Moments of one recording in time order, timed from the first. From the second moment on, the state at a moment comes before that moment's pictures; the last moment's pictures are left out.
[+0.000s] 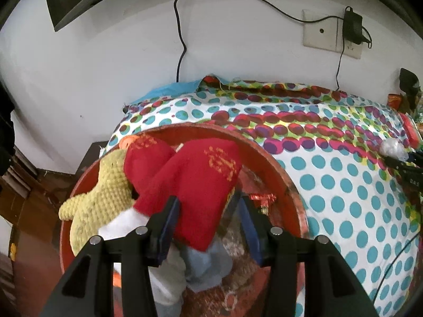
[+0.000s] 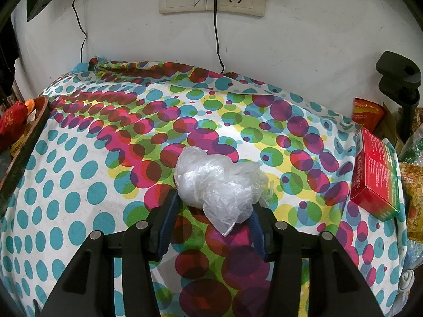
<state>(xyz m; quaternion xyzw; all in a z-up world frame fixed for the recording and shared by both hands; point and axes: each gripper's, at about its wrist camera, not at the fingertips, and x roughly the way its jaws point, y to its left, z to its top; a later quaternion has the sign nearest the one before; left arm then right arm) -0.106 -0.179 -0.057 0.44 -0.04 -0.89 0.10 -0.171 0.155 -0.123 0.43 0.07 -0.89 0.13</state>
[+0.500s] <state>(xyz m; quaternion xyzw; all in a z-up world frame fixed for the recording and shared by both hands) -0.058 -0.172 -0.058 0.45 0.00 -0.89 0.07 -0.171 0.154 -0.122 0.43 0.07 -0.89 0.13</state>
